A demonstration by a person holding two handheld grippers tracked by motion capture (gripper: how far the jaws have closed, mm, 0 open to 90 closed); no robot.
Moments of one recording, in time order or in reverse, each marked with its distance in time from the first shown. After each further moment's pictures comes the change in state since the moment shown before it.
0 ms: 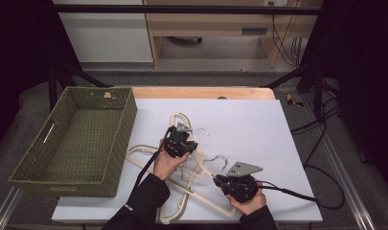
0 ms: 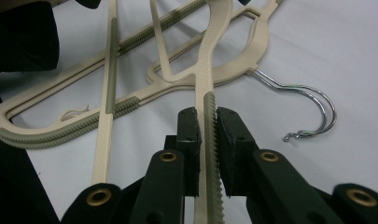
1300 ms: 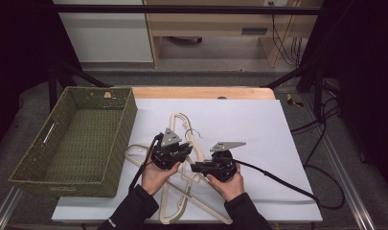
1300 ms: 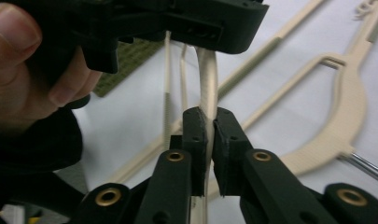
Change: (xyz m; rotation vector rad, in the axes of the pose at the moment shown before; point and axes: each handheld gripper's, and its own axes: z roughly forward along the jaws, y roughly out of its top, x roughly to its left) left arm -0.019 -0.016 -0.075 -0.170 -0.009 0.118; right arm -0.007 0.057 0.044 -0.067 0.307 0.202
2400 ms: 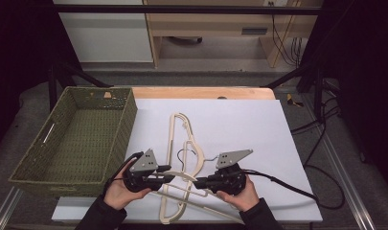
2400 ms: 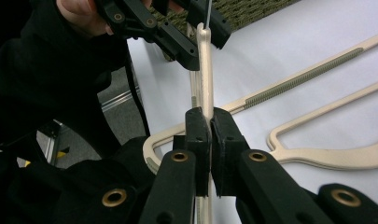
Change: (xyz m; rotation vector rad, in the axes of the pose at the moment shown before) left arm 0.005 -0.039 -0.064 0.118 -0.235 0.256; right arm 0.029 -0.008 -0.037 0.074 0.179 -0.242
